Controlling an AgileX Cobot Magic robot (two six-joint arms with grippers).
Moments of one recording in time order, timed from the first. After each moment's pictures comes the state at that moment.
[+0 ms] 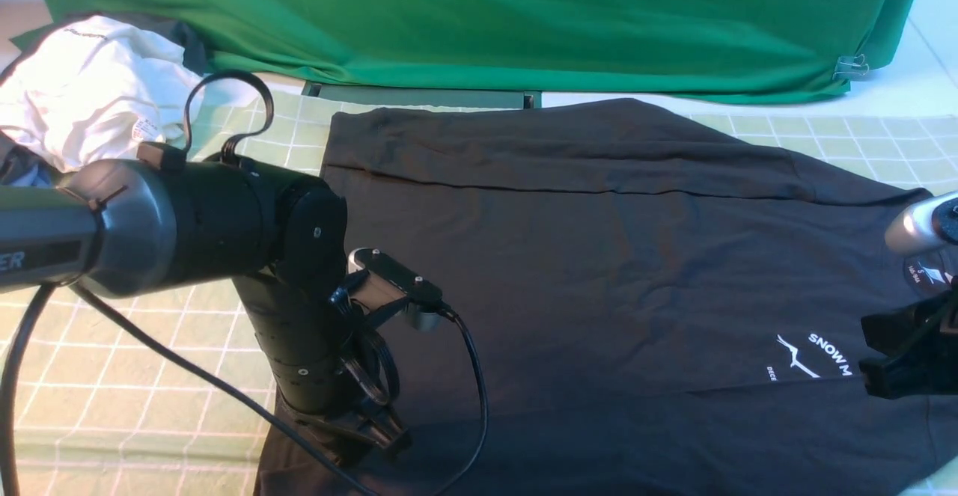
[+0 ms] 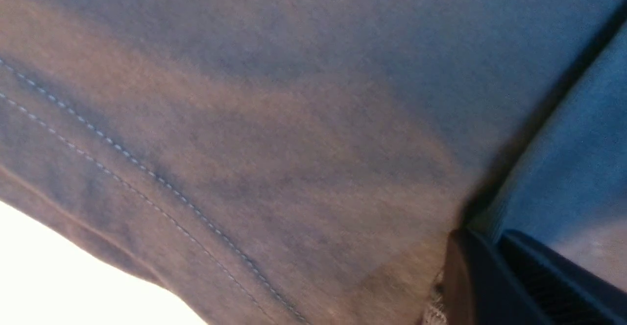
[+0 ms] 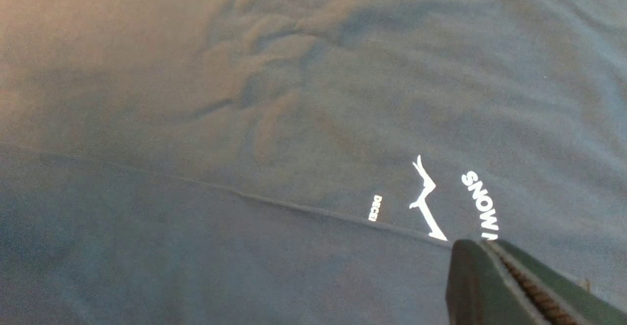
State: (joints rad) right arm 0.13 1.07 -0.62 0.34 0.37 -0.47; left arm -0.46 1.76 -1.07 -0.20 0.93 0.37
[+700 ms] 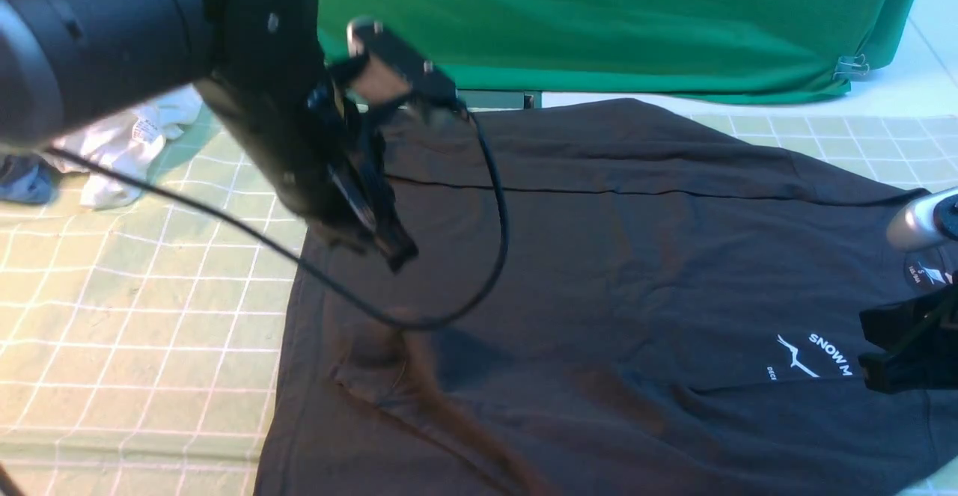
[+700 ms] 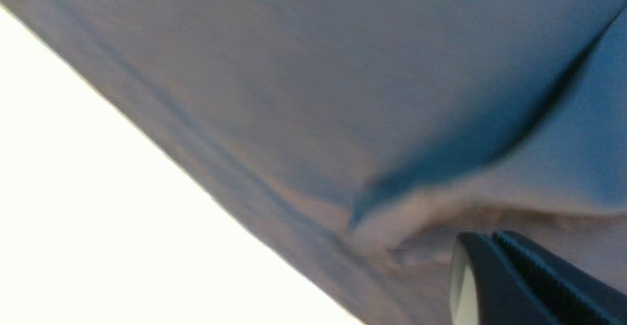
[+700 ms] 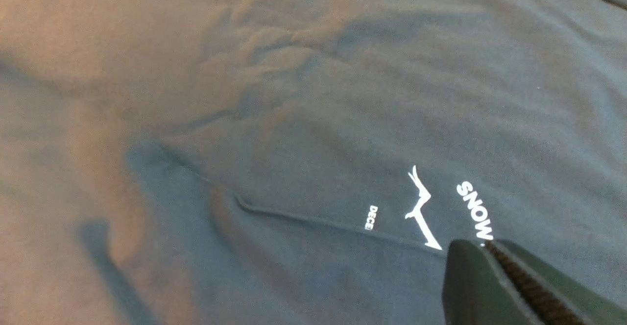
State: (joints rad) right arm 0.13 1.07 -0.62 0.34 0.35 -0.47; left arm -0.46 1.65 -1.44 0.03 1.02 0.37
